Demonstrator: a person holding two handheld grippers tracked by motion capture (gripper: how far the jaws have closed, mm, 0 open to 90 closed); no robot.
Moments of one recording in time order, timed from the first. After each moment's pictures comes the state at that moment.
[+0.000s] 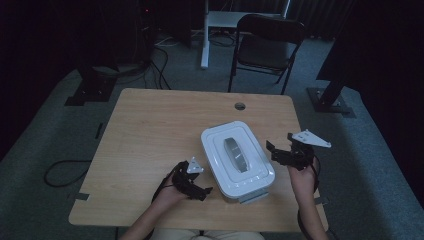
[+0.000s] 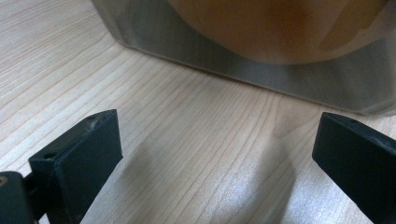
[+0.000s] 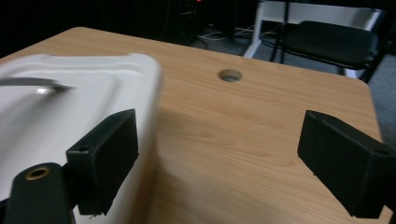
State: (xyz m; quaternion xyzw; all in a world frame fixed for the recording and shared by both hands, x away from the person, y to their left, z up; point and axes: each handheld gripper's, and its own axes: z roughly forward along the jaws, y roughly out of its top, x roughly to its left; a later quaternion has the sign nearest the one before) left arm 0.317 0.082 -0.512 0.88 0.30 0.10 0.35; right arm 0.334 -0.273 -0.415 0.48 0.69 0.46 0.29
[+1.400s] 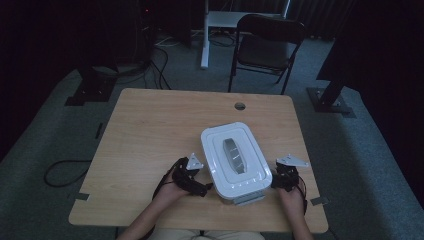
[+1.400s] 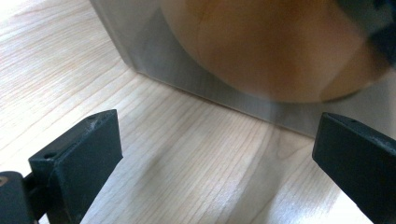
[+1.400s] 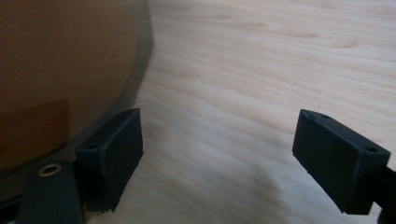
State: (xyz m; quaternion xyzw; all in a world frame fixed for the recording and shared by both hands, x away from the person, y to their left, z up) left arm 0.323 0.085 -0.502 0.87 0.31 0.11 0.37; right arm 0.319 -0.260 -0.515 0.49 0.75 0.39 0.22
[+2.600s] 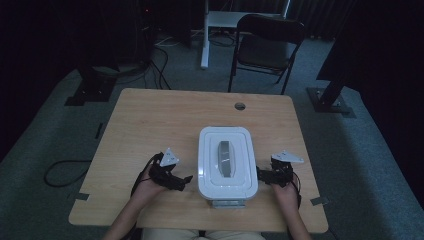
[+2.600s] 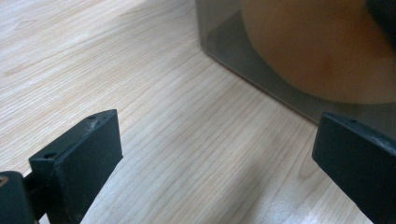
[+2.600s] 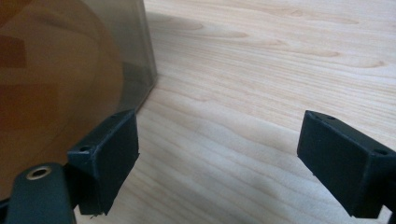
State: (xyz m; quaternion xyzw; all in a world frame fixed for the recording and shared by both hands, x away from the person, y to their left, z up) left arm 0.327 0.150 -0.492 0.85 0.32 0.15 0.38; right arm 0.332 -0.247 -0.510 0.49 0.74 0.41 0.21
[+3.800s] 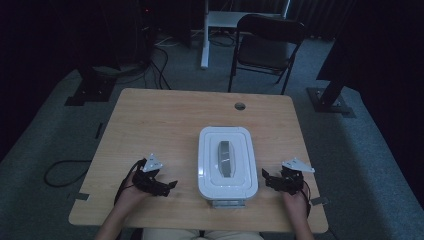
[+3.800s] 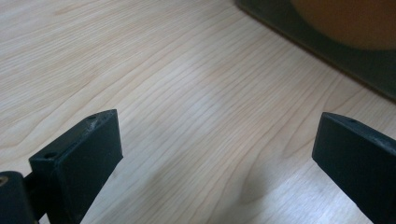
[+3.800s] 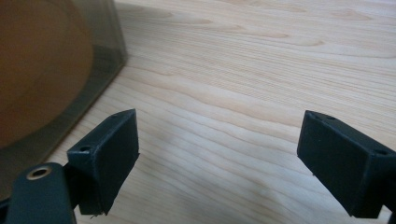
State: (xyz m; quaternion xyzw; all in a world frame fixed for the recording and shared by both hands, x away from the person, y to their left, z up) left arm 0.309 0.197 -0.499 0.84 0.36 0.15 0.36; right arm 0.306 -0.273 -0.513 0.51 0.72 0.39 0.25
